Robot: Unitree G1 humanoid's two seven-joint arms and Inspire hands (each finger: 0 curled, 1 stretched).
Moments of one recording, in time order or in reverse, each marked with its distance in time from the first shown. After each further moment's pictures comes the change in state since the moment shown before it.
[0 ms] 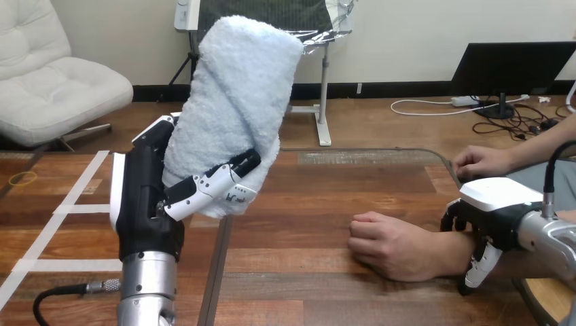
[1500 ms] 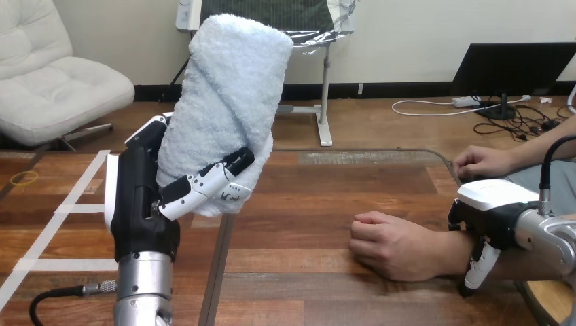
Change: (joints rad) left arm 0.000 -0.002 0.011 0.000 -0.003 0.000 0.001; right arm -0.012 0.004 0.005 -0.005 0.017 0.009 0.044
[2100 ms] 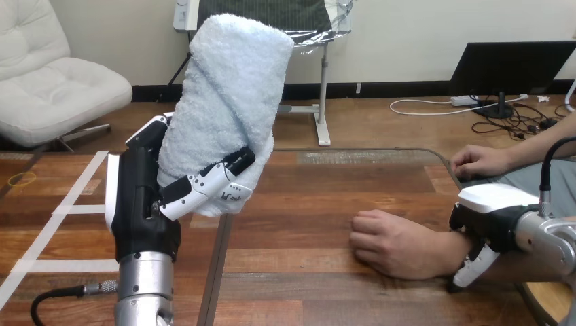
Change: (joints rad) left arm 0.000 -0.003 0.000 0.000 0.000 0.000 0.000; right arm 0.018 -0.001 -0.005 -0.033 0.024 0.015 0.055
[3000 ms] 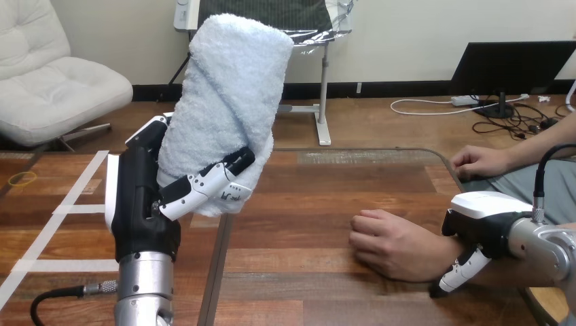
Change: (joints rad) left arm 0.000 0.000 0.000 0.000 0.001 0.000 0.001; right arm 0.035 0.010 0.000 -0.071 0.031 0.053 0.038
